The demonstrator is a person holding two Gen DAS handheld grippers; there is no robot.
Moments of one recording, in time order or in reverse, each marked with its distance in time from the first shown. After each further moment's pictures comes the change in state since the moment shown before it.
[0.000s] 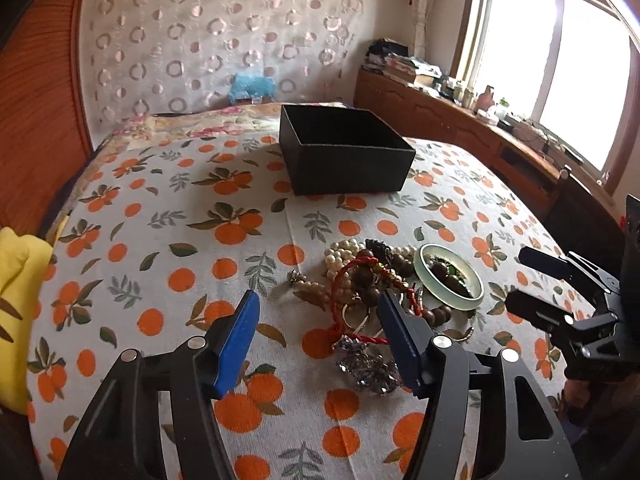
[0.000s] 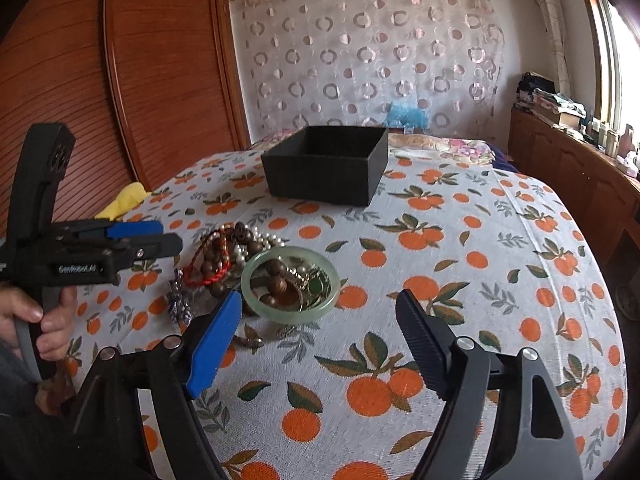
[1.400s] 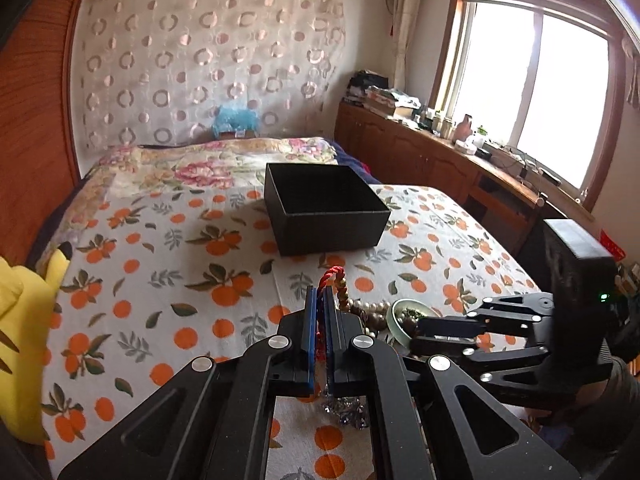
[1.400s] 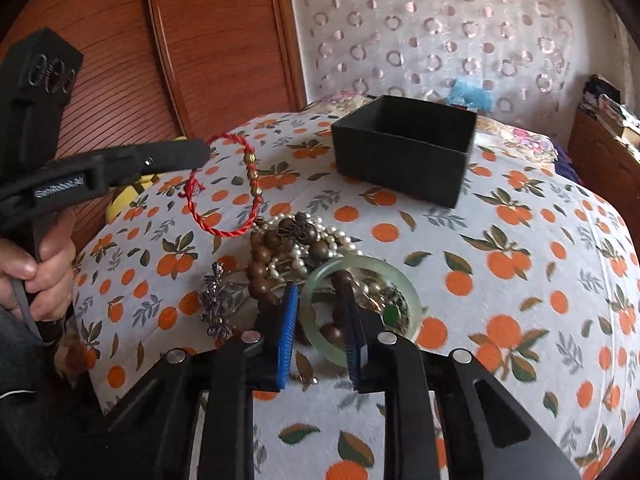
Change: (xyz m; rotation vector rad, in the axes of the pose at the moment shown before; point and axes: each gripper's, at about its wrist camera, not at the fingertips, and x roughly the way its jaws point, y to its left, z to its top) left arm -0.034 0.001 0.030 0.011 -0.129 -0.073; right arm 0.048 0.031 0.029 -0.134 0.155 0.183
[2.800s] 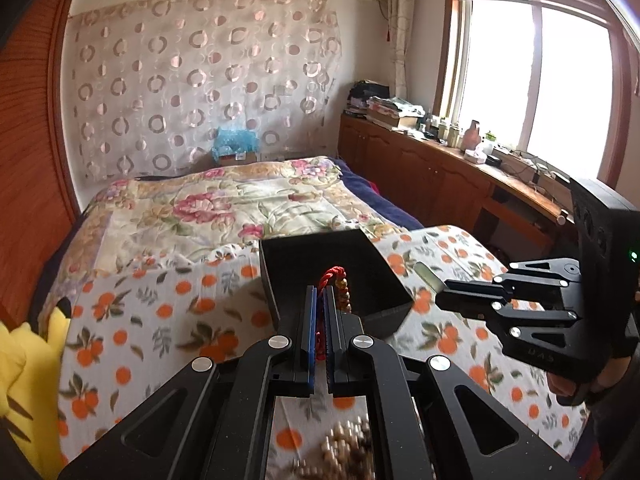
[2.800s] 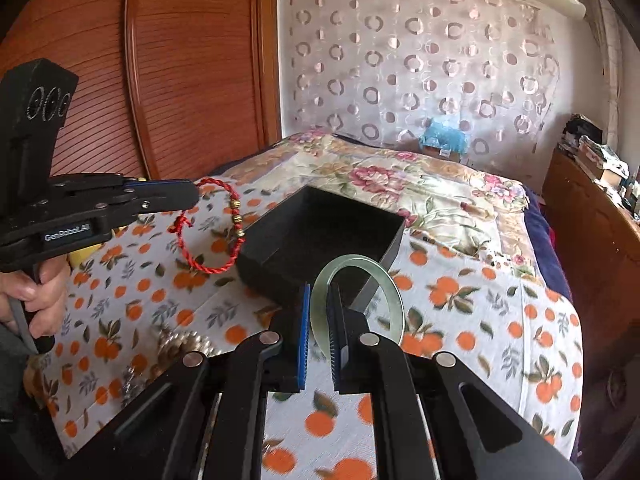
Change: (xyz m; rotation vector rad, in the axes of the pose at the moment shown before) left arm 0.065 -0.003 0.088 0.061 -0.033 0.041; right arm -0.015 -0.078 0.092 -0.055 -0.115 -0.112
